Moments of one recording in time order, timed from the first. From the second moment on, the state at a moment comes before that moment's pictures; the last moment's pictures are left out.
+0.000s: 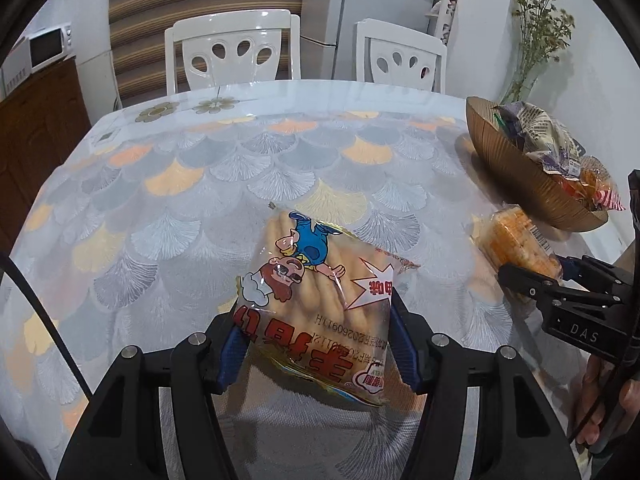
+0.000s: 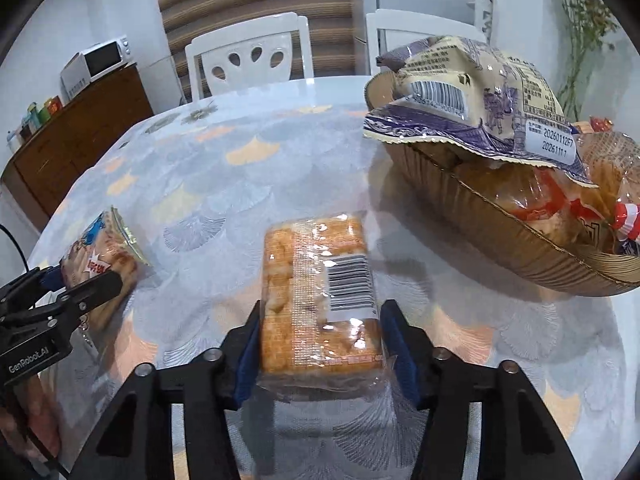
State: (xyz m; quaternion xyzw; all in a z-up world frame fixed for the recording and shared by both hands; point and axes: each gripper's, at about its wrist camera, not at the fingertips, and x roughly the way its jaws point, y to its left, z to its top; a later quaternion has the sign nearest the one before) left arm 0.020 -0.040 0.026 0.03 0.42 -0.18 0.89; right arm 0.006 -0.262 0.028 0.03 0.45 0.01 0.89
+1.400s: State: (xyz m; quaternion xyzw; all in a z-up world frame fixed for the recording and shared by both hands) left arm 0.050 -0.194 0.158 0.03 0.34 -0.35 0.87; right arm -0.100 -0.367 0.143 0.22 0.36 0.13 0.90
